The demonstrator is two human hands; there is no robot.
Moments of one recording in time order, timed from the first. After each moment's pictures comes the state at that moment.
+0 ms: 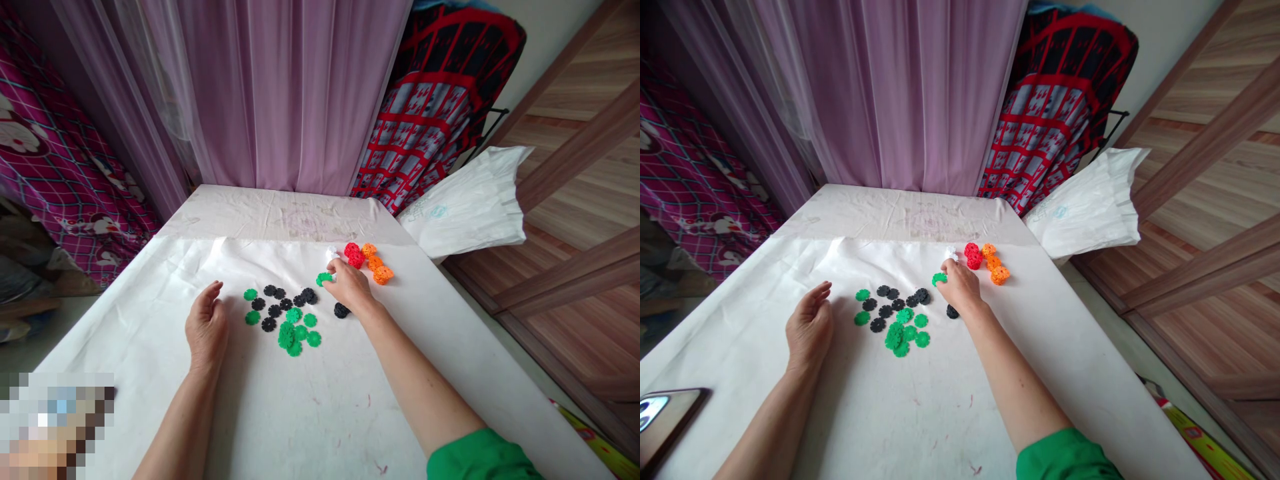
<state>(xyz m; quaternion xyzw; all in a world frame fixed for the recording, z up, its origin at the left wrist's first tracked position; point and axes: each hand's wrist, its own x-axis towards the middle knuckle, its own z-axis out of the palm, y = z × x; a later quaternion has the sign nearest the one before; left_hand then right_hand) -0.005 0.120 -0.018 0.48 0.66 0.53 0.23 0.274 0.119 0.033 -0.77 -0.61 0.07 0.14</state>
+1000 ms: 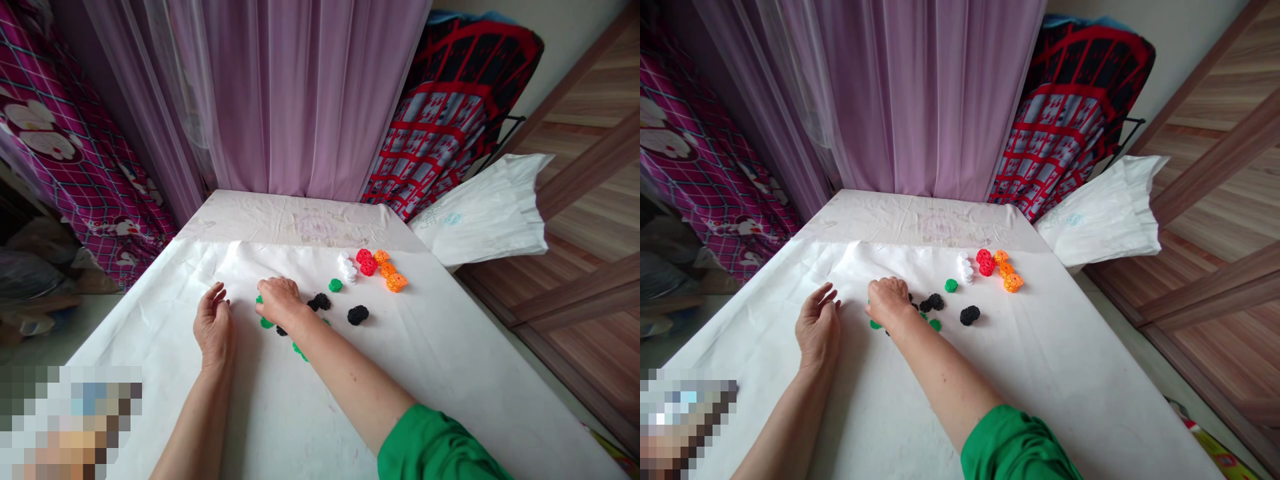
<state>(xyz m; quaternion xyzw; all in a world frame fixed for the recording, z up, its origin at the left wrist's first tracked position) -0.011 0.129 -0.023 0.37 0.61 0.64 0.30 0.115 0.146 0.036 -0.61 -0.79 0.08 0.03</state>
